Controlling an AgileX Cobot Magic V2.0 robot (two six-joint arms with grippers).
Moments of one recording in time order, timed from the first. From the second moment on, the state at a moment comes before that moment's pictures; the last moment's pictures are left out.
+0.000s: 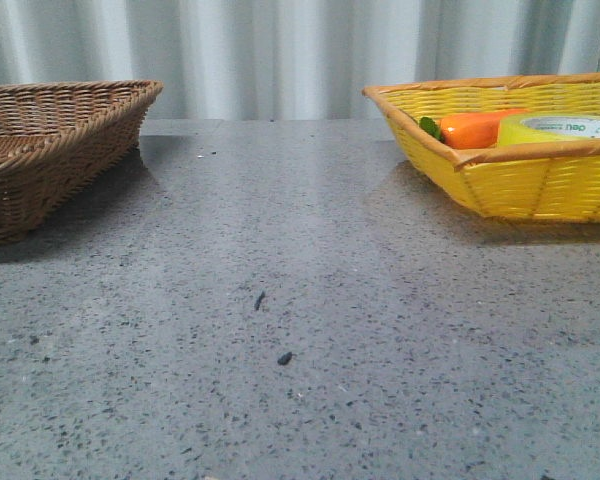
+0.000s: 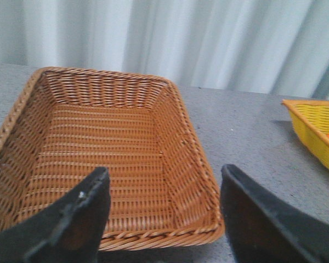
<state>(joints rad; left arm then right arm) -0.17 0.44 -0.53 -0.27 0.39 0.02 0.02 0.47 -0.67 0.18 0.53 0.11</state>
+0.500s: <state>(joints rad) -0.24 0.44 -0.54 -0.27 0.39 0.02 0.12 1.10 -1.23 0.17 0.98 0.01</state>
